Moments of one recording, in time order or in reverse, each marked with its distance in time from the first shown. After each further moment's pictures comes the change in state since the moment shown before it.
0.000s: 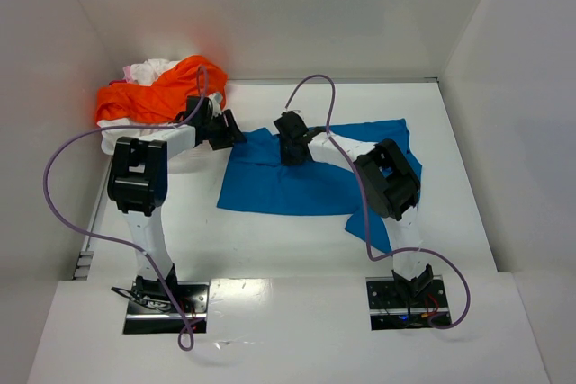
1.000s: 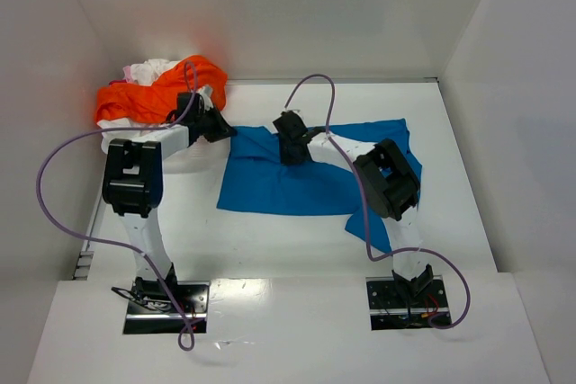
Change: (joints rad) left arm 0.048 -0.018 -0.021 0.109 0.032 -0.074; right arm 0.002 0.000 0.000 0.005 0.012 0.002
